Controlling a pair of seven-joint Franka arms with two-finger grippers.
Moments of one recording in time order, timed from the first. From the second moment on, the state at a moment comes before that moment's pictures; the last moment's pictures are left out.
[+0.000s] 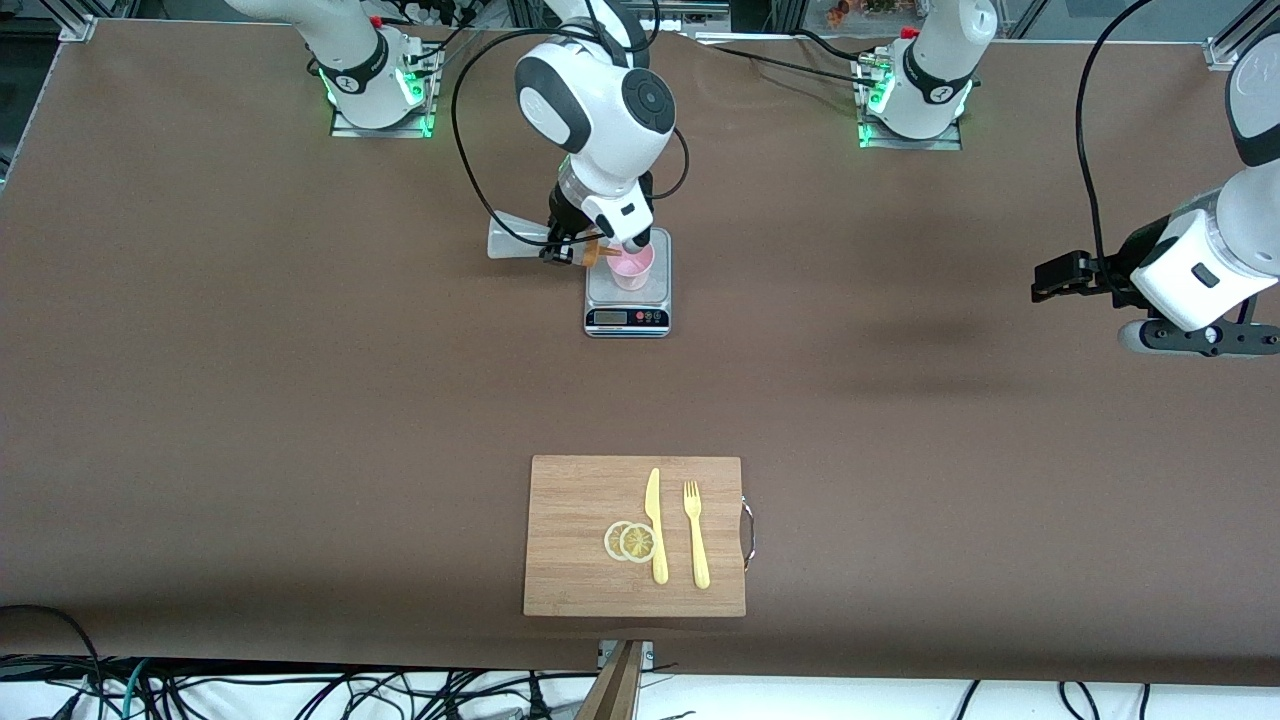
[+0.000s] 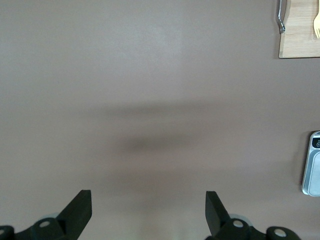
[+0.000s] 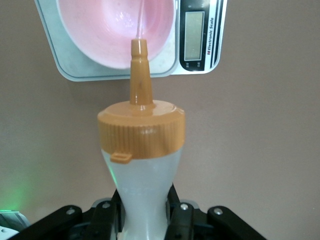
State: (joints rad) left arm -0.05 0.18 0.02 -1.50 -0.04 1.52 -0.01; right arm 1.09 0.40 -0.23 -1.76 -0.22 1.81 -0.57
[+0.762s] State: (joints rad) left arm -0.05 0.18 0.02 -1.50 -0.05 1.52 -0.01; right arm 1.09 0.26 -0.27 -2.01 -0.15 2.09 -0.58
